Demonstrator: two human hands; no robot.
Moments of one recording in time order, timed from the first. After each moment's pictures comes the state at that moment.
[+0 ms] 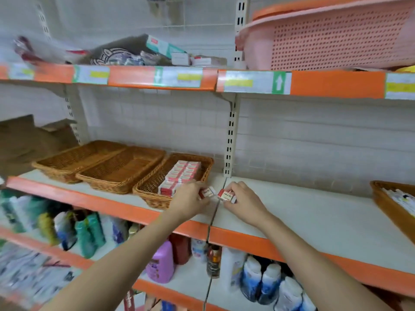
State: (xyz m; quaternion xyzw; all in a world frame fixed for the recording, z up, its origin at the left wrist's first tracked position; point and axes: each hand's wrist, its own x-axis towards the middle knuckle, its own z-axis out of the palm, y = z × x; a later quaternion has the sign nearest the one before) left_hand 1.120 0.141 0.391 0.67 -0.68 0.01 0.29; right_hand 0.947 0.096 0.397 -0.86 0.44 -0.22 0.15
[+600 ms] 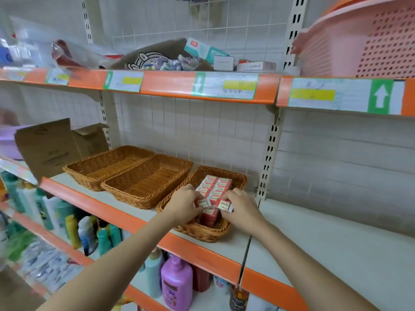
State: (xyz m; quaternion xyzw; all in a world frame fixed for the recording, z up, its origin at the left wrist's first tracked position) left_hand 1.229 0.102 0.389 0.73 -0.65 0.01 0.21; right_hand 1.056 0.034 0.394 -0.91 0.38 -0.17 0.08
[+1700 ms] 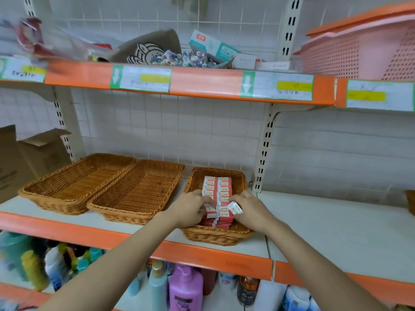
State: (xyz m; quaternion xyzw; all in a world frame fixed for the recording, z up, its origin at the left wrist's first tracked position) left_hand 1.291 0.089 0.392 0.57 -0.81 -0.02 0.13; right_hand 1.096 0.055 0.388 -0.84 0.51 -0.13 0.10
